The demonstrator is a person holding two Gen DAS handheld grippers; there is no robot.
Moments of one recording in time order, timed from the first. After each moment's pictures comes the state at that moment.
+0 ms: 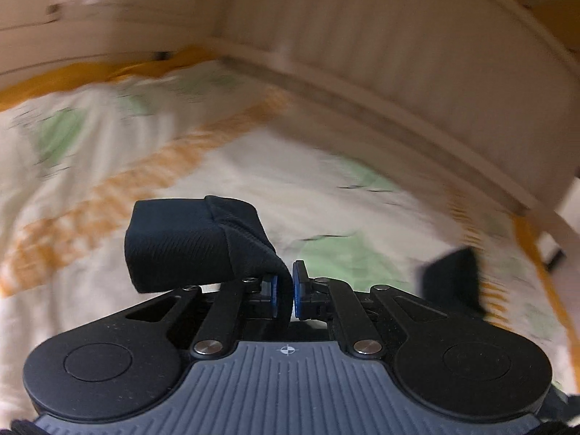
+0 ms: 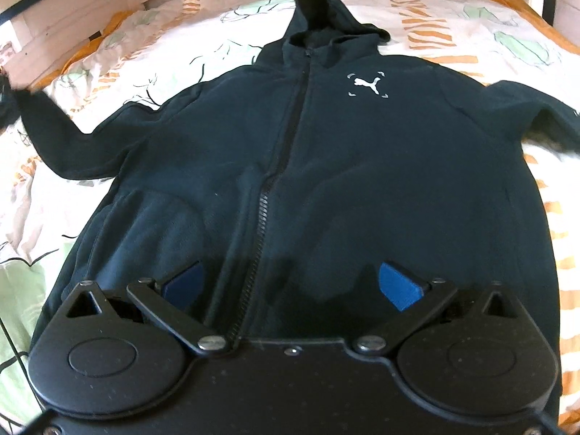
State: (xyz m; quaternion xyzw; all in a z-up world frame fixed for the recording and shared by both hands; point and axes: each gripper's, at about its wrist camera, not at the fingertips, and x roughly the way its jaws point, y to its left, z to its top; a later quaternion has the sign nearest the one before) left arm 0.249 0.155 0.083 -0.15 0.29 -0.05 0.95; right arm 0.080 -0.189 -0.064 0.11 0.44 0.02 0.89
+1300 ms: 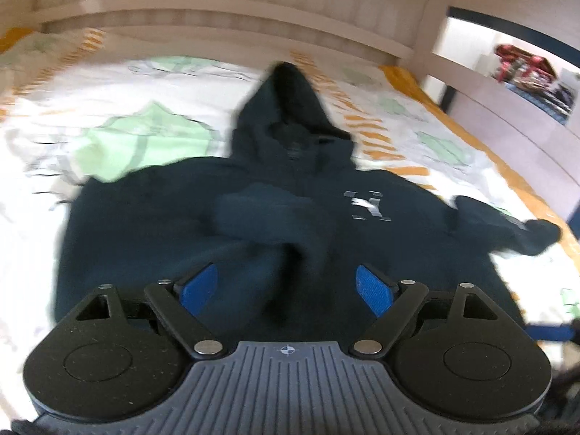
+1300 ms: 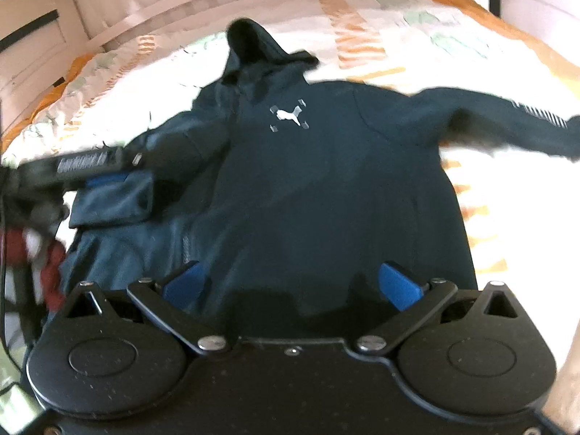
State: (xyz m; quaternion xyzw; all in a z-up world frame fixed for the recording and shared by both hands) left arm 0.200 -0.033 -0.041 -0.02 0.35 -0.24 0.91; right arm 0.078 -0.240 -0.041 0.13 0.40 -0.04 0.91
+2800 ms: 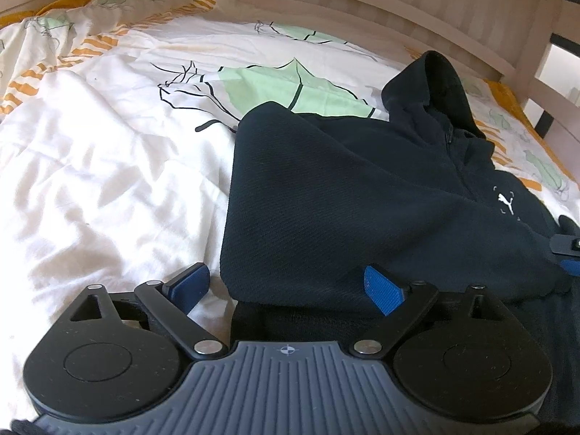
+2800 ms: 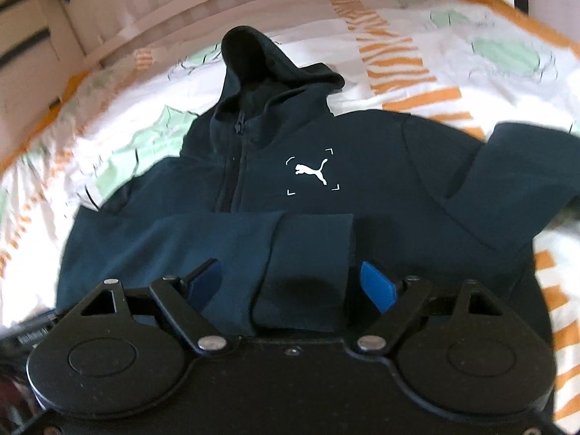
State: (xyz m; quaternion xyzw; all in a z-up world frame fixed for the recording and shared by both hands) left arm 0.218 0.049 -0.092 -0.07 0.39 -0.11 0.91; right arm 0.193 -0.268 -0.068 0.19 0.39 -0.01 0.90
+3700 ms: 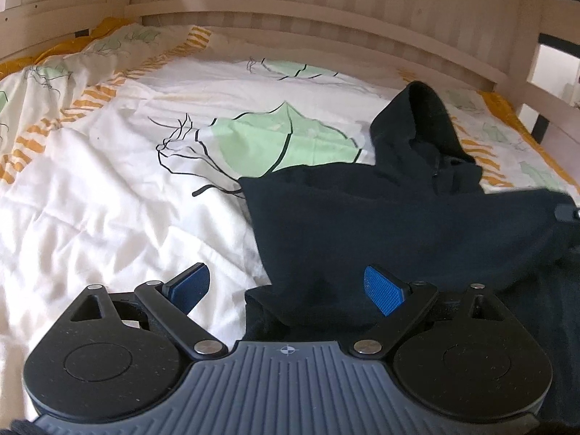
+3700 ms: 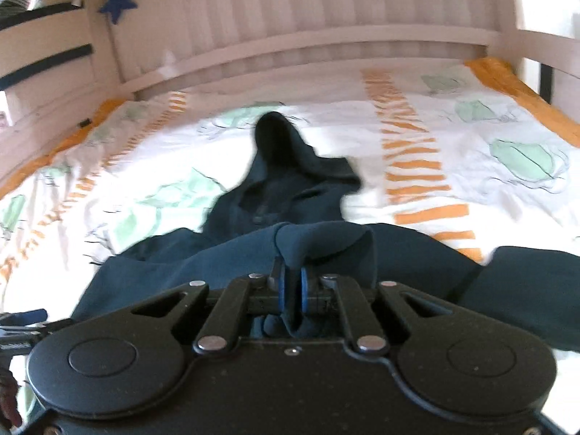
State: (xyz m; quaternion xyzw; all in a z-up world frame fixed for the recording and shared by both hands) left arm 0.219 0.031 -0.053 -0.03 0.35 -0.09 0.93; right arm 0.205 -0.284 -0.021 0.11 0.32 0.00 0.94
